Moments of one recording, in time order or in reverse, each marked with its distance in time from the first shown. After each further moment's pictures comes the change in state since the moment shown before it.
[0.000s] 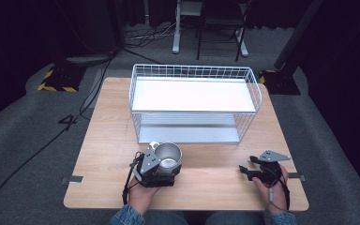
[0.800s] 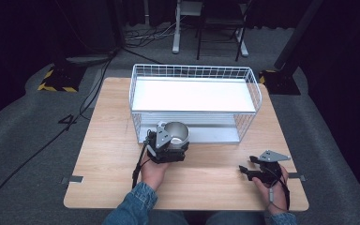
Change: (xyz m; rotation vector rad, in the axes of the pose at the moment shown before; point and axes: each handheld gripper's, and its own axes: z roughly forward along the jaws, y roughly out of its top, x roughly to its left) left arm 0.019 0.044 0.056 -0.002 0.094 0.022; right arm 0.000 0.000 0.000 -0.001 -0.001 -0.001
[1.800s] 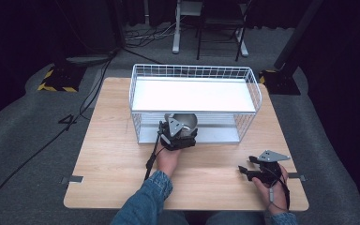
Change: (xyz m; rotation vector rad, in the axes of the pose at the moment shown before) left arm 0.003 0.003 0.066 -0.072 0.080 -0.049; right arm 0.000 0.001 0.001 0.001 0.018 -0.010
